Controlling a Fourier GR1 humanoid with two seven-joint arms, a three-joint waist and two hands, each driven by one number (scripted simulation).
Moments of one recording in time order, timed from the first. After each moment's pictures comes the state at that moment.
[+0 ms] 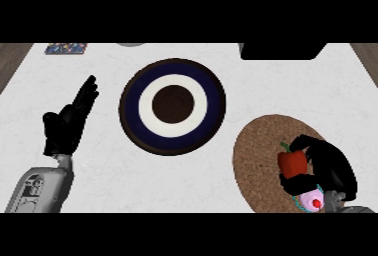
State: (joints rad) left arm -0.24 0.23 0.02 -1.41 -0.05 0.04 0.08; right arm 0.00 -0.31 0.18 -1.67 0.77 0.06 0.61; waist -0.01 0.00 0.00
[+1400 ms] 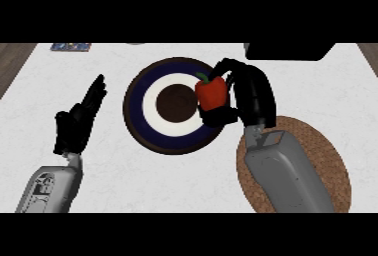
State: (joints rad) left arm -0.26 0.18 0.00 -1.42 -0.10 0.04 0.09; right arm -0.60 -0.02 0.26 -1.50 0.75 -0.16 0.58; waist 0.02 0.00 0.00
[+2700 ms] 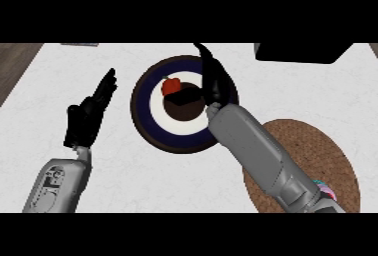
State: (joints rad) left arm -0.31 0.15 -0.02 -1.41 -0.11 0.03 0.11; right arm -0.95 0.00 0.42 -0.77 0.13 -0.63 0.33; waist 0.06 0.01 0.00
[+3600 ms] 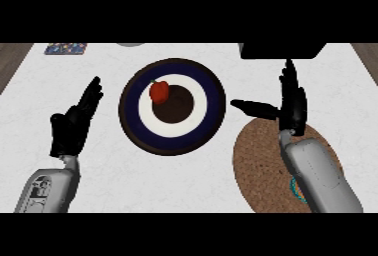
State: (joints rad) left arm -0.24 0.17 0.04 -1.42 -0.11 0.03 0.09; right arm -0.47 -0.20 0.18 -1.20 -0.07 -0.63 0.13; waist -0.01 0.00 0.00
